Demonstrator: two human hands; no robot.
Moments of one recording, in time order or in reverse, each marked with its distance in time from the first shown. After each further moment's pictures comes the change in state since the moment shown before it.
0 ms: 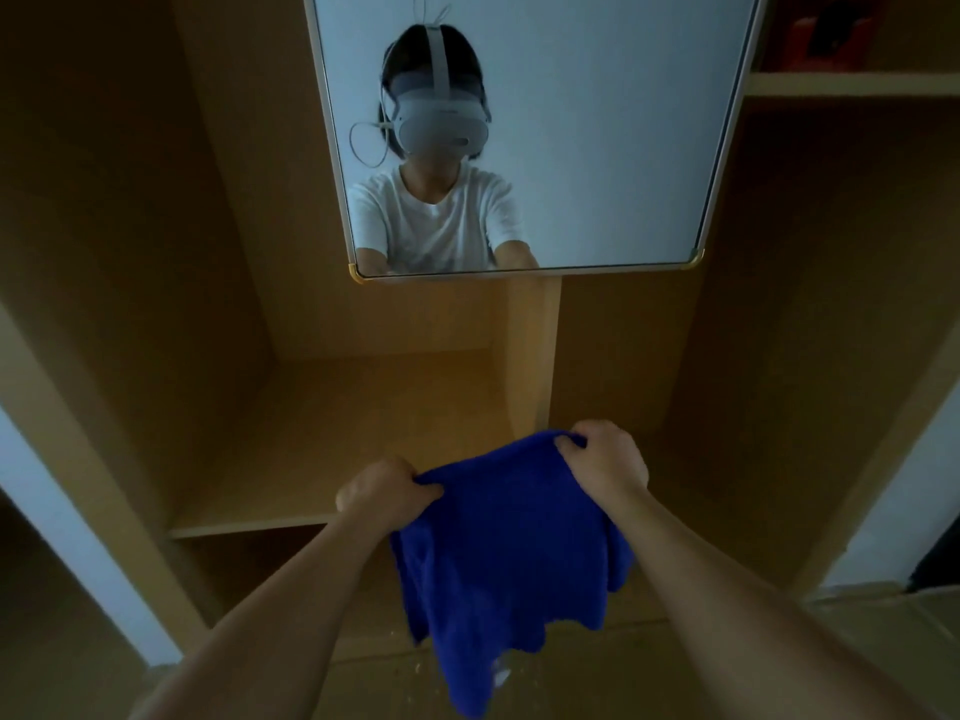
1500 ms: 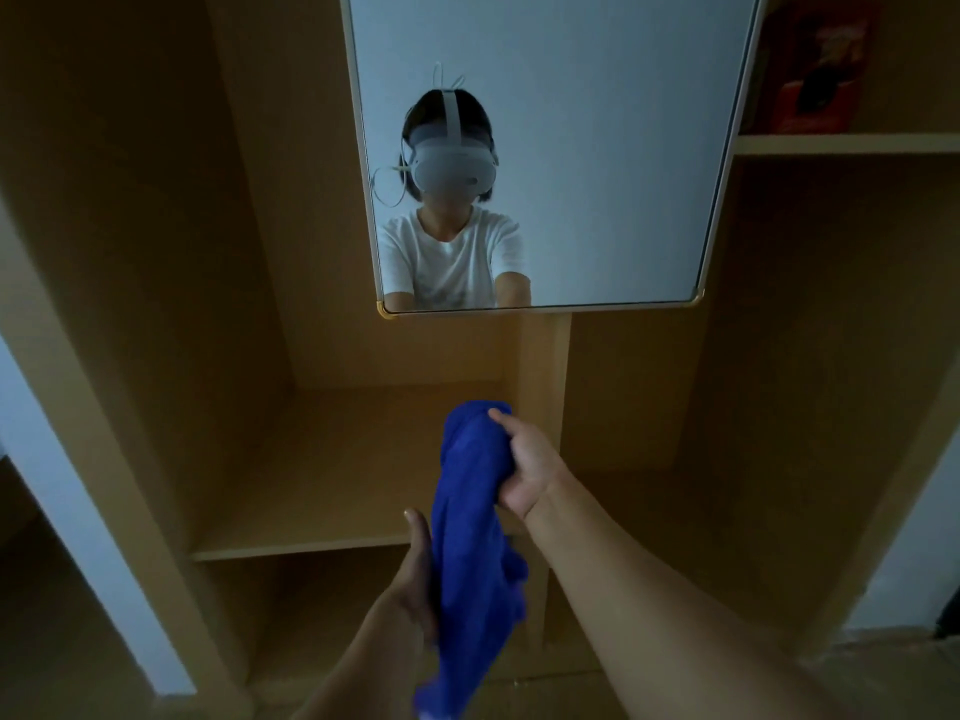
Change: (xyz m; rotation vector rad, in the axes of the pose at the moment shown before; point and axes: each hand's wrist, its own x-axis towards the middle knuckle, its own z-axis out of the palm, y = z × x) left_hand -0.017 -0.008 0.065 -1.580 -0.556 -0.362; right_hand -0.029 -0.104 0.009 1.506 -0.573 0.505
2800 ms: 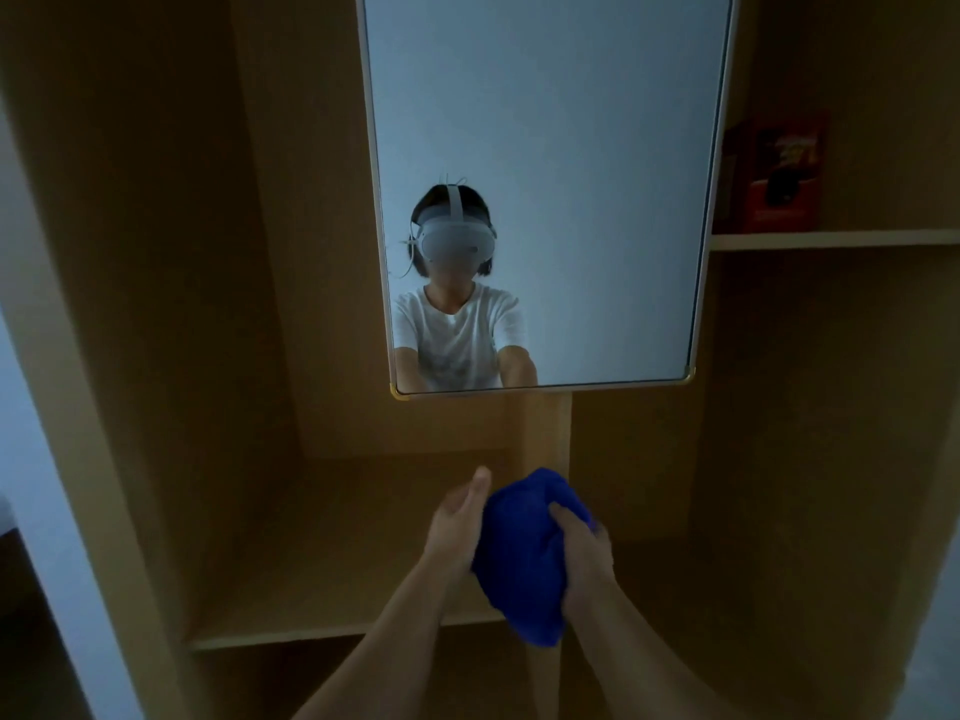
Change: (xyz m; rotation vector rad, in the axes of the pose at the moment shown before) left_hand -0.047 0.071 0.083 0.517 0.248 0.587; right_hand -0.002 -0.004 -0.040 -0.093 0.341 -0.292
